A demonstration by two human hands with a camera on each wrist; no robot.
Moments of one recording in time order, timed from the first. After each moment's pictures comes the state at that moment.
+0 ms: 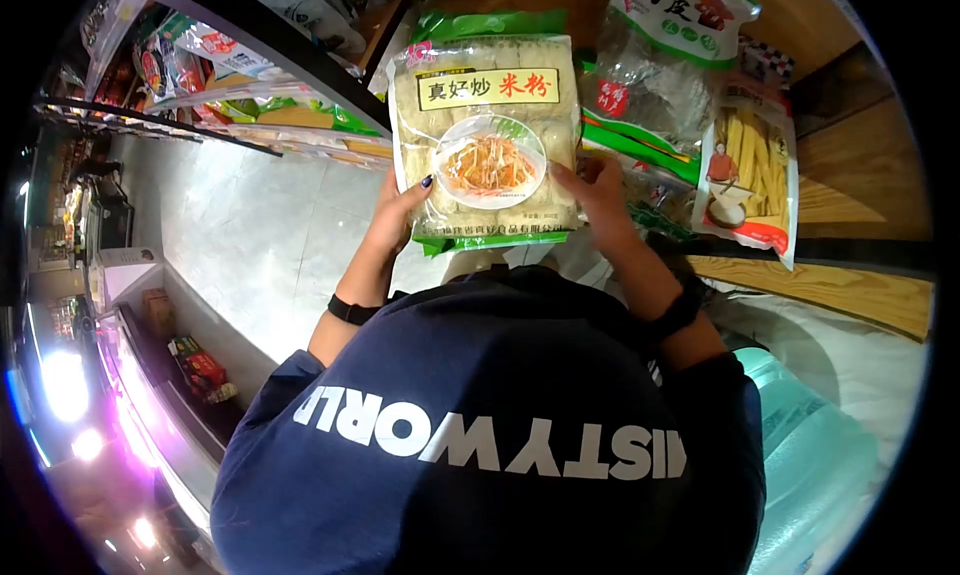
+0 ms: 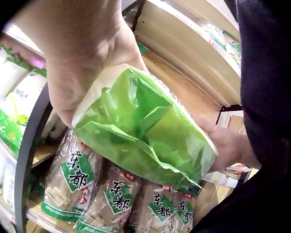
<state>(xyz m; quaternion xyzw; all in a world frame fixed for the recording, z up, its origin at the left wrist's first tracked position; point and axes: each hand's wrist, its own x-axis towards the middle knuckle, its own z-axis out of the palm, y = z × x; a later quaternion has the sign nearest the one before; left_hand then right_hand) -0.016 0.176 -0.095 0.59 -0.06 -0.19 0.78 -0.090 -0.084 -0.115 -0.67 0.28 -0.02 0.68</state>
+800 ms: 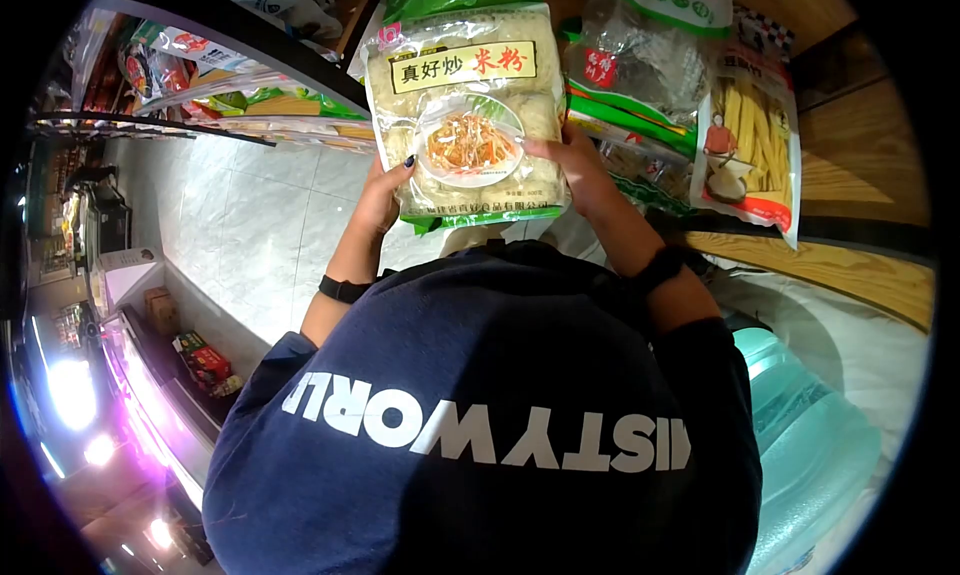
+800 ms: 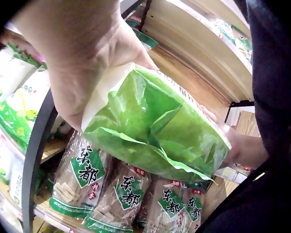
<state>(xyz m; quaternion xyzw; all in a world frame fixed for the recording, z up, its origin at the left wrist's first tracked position) -0.010 0.179 -0.105 0.55 -0.03 -0.25 0.80 -0.073 -0.071 -0.108 -0.48 0.13 0.06 0.86</state>
